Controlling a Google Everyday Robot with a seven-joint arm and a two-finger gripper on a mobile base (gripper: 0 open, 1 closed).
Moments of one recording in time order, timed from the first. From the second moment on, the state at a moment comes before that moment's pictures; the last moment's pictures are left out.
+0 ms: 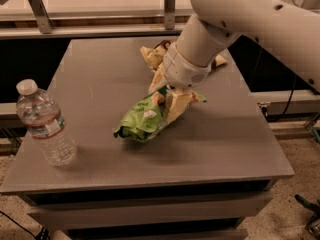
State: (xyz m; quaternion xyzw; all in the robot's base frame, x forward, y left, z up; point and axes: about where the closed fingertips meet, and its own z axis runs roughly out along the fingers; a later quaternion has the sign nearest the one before) arm 0.522 -0.008 0.868 -0.84 0.50 0.08 0.20
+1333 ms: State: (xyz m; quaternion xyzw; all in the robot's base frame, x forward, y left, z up) arm 0.507 0.050 0.858 -0.87 0.43 0.11 0.22
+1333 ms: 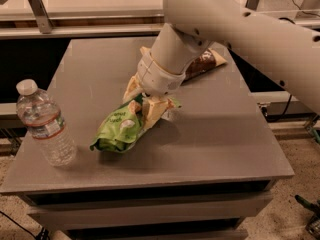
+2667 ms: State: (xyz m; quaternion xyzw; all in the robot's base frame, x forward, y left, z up) arm 0.498 0.070 0.860 -0.87 0.40 0.13 0.25
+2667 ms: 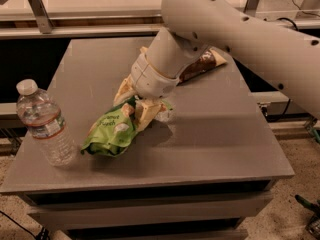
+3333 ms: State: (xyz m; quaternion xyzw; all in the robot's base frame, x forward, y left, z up) arm 0.492 0.078 0.857 -0.88 0.39 0.14 0.25
